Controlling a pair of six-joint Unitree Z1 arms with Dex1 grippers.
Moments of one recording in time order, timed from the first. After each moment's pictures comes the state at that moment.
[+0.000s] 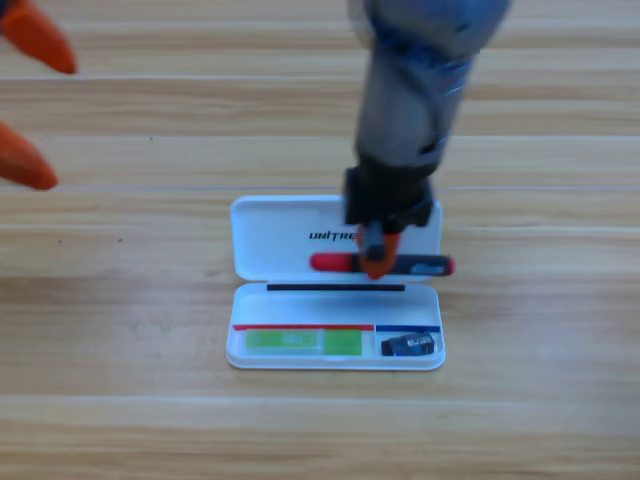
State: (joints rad) arm 0 -0.47 1.46 -1.50 1.11 -0.26 0.94; arm 1 0.91 2.36 -2.28 1.37 0.04 -0.75
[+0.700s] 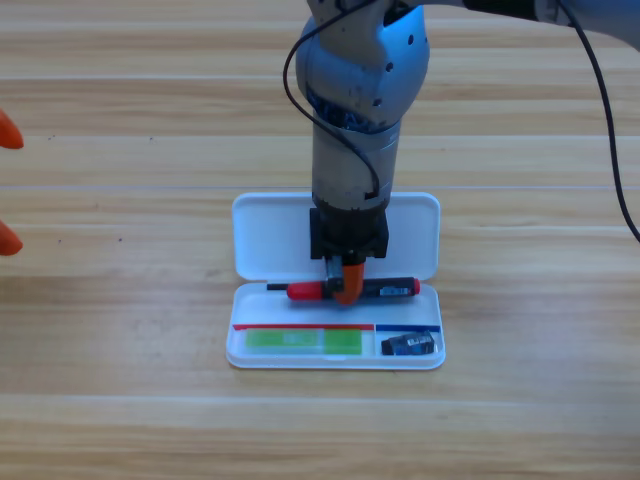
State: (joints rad) arm 0 -0.27 1.34 -1.16 0.89 -0.35 0.97; arm 1 0.92 2.56 -2.48 1.41 0.01 -0.74
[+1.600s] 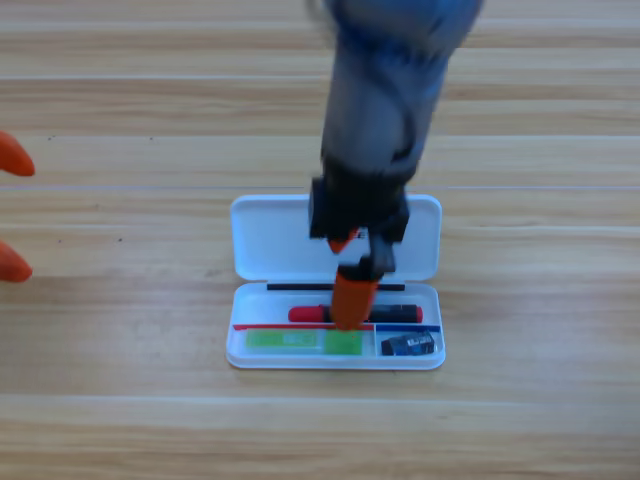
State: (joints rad) arm 0 -0.27 1.35 -1.09 0.84 -0.37 0.97; arm 1 0.98 2.31 -2.33 1.43 0.10 -0.67
